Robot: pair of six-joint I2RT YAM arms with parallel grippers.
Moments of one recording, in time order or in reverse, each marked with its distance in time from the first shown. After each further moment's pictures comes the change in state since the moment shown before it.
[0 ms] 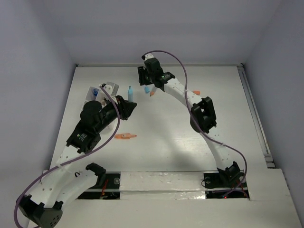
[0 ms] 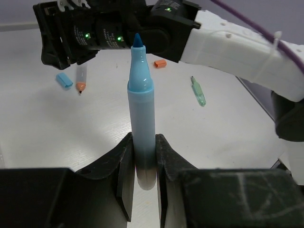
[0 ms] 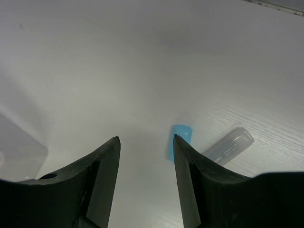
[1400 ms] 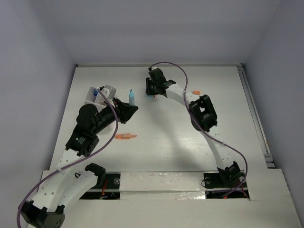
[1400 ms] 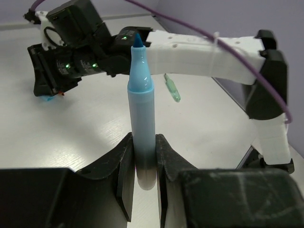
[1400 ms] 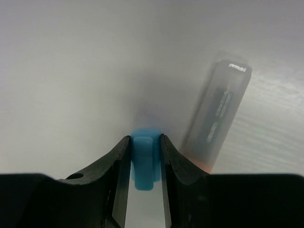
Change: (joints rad) left arm 0.069 -0.060 -0.067 0.079 0.208 -0.046; right arm -0.039 0.085 -0.137 0.038 -0.029 0.090
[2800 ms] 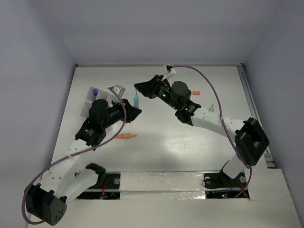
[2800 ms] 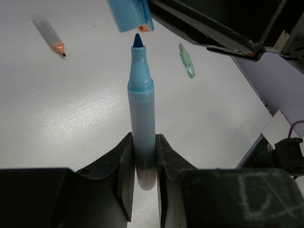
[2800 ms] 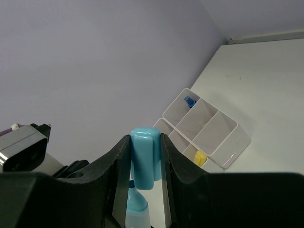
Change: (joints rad) left arm 0.001 0.156 -0.047 0.006 -0.011 -0.021; right arm 0.201 -0.927 -0.999 0.933 -0.072 0.420
